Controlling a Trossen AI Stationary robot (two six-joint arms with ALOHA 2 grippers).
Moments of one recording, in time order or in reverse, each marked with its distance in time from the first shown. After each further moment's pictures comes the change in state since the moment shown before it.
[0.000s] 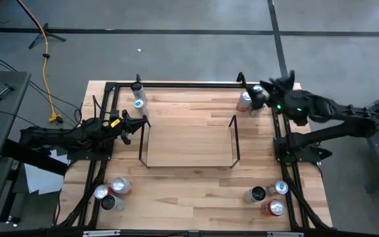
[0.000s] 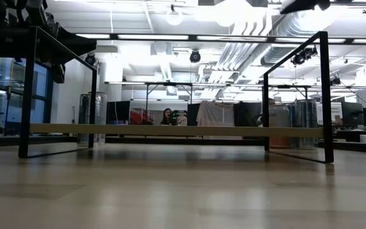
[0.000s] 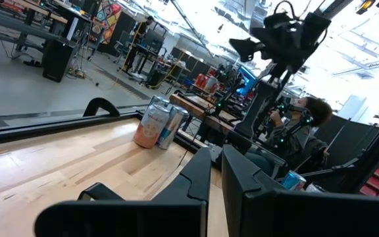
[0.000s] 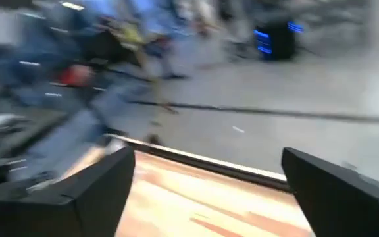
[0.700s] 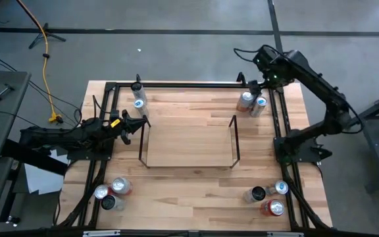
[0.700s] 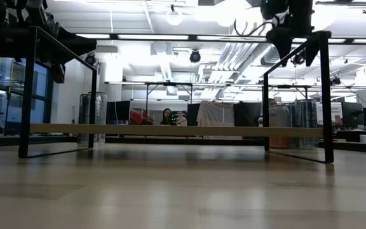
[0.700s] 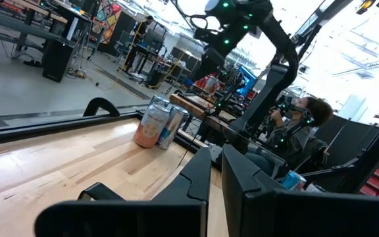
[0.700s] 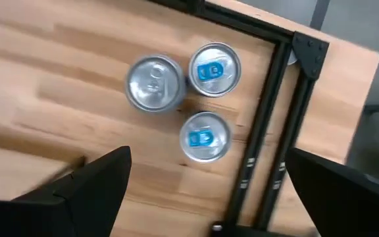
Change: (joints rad) left arm 0.000 0.000 0.000 0.000 0.000 0.000; right arm -0.791 0.543 0.406 -0.854 -0.674 -0.261
